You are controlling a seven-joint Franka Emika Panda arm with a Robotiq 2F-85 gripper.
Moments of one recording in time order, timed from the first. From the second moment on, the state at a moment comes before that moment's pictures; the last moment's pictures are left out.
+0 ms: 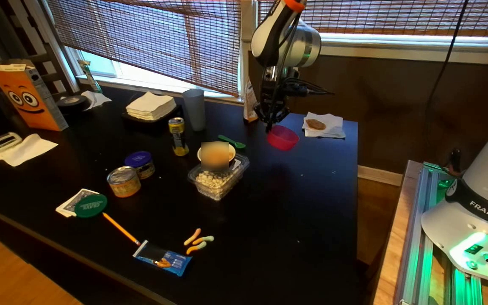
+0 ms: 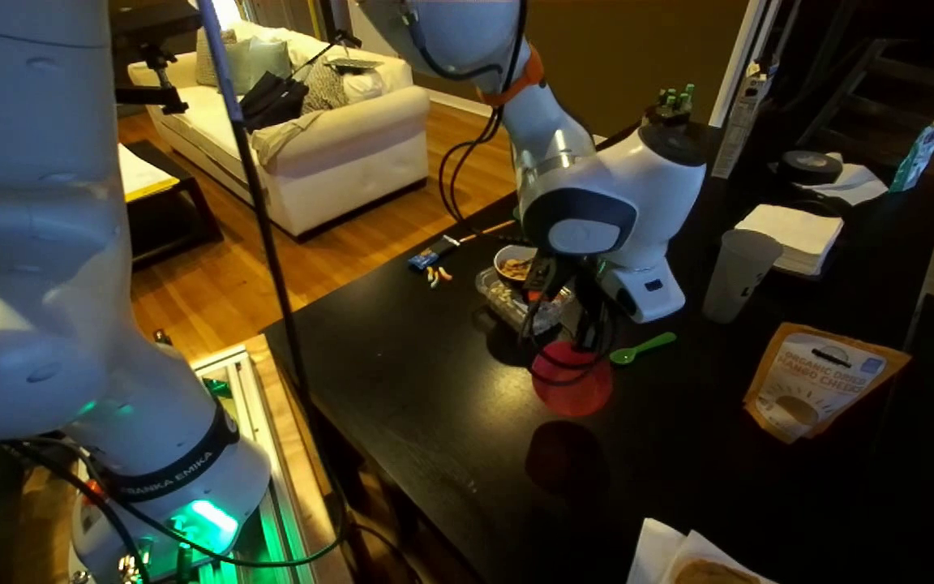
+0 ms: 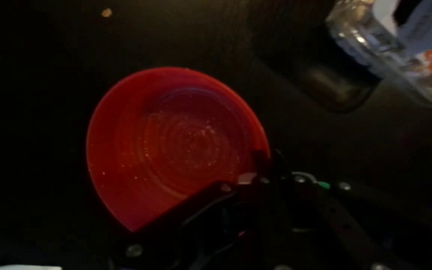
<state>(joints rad) -0.04 0.39 -0.18 -2.18 0.39 2.51 0.38</state>
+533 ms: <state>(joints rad) 0.00 0.55 -0.27 -1.99 0.06 2.16 0.71</state>
